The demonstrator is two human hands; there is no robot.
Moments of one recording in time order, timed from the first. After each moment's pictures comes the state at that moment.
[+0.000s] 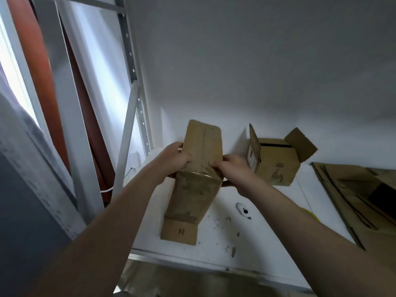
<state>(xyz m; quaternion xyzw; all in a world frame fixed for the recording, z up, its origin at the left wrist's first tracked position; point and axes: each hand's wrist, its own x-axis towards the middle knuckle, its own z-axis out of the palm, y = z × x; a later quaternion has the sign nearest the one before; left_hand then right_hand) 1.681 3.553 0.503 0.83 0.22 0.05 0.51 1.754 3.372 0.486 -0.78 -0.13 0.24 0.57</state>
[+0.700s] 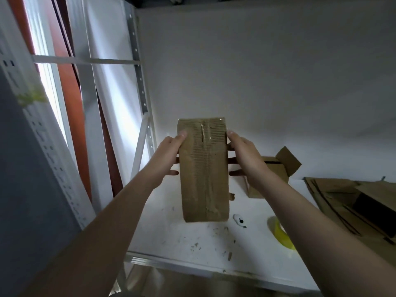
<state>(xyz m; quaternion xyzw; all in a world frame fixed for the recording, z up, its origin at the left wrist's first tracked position) 1.603 3.503 0.598 0.76 0.18 0.16 0.61 1.700 3.315 0.593 -0.75 -0.18 0.10 0.62</state>
